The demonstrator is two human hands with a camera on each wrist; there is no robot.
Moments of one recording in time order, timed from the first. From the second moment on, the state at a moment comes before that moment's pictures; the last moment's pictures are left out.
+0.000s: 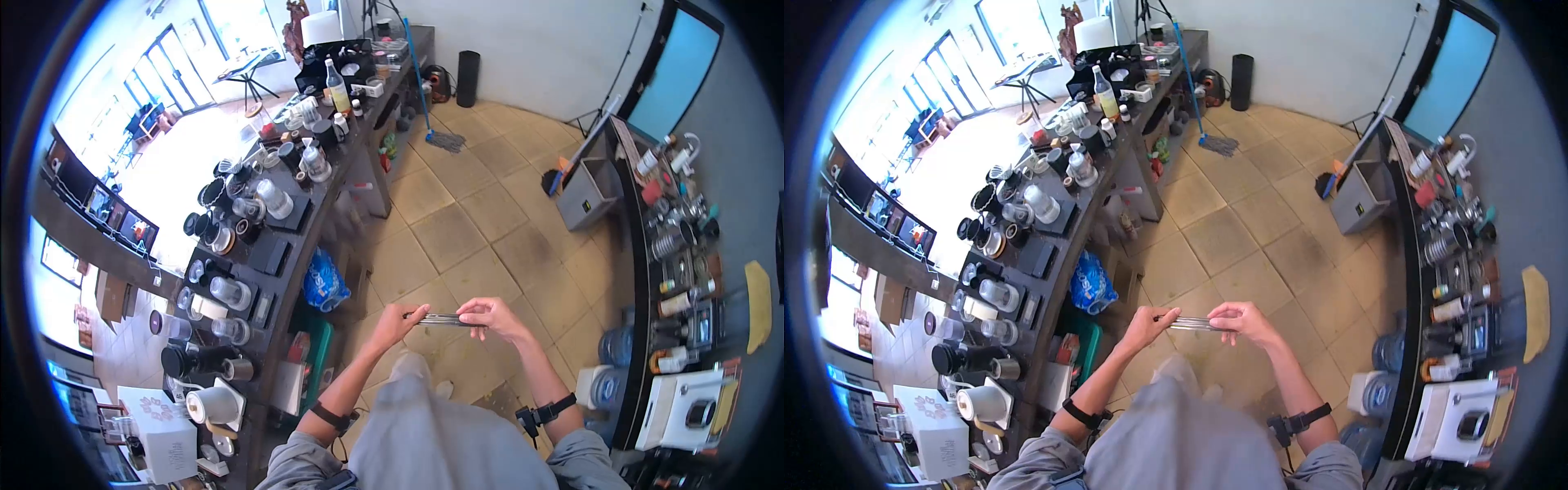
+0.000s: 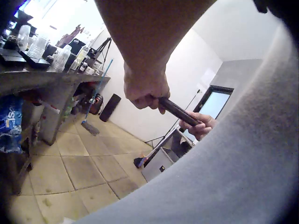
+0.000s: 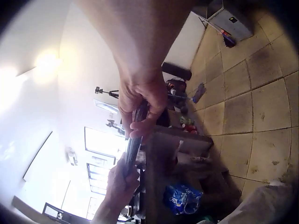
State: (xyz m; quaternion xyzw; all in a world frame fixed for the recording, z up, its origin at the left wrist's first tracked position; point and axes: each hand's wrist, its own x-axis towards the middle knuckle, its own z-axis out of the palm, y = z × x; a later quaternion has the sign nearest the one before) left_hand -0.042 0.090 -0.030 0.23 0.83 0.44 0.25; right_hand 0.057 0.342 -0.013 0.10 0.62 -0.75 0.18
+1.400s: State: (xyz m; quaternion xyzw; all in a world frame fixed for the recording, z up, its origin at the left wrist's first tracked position) left_hand -0.775 0.342 0.066 0.00 0.83 0.56 -0.06; right_hand -0.821 0.601 0.081 -0.27 0.66 -0.67 0.20
